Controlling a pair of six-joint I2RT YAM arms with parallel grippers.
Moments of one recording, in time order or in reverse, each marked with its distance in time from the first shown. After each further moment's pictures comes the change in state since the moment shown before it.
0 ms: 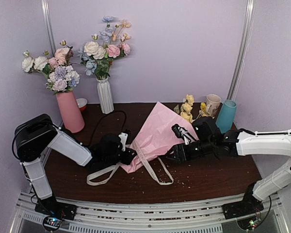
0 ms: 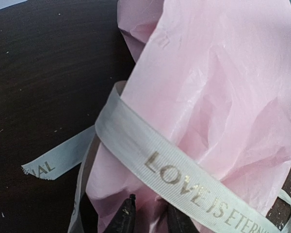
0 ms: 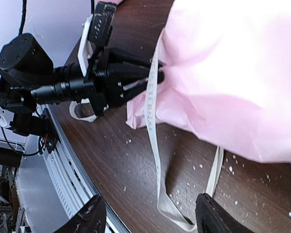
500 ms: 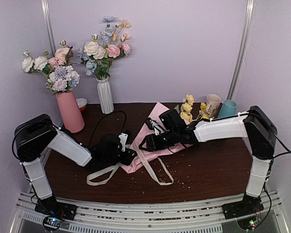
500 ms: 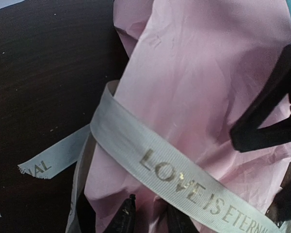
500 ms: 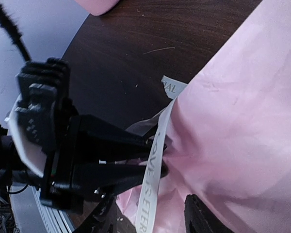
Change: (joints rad) left arm 0.002 -0.001 -0.008 0.011 0.032 0.006; right arm 0.002 0.549 0.444 0.104 -0.018 -0.014
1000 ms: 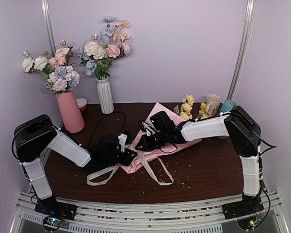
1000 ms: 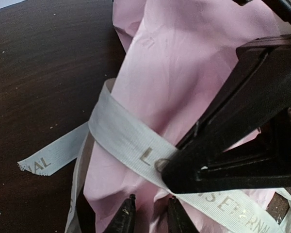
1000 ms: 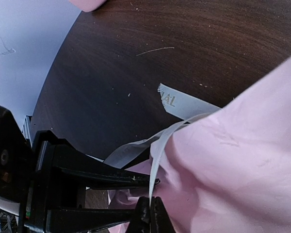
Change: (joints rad) left arm 0.000 -0.005 -0.021 0.026 0.005 0.001; right arm 0.000 0.203 0.177 -0.001 -0.030 0.016
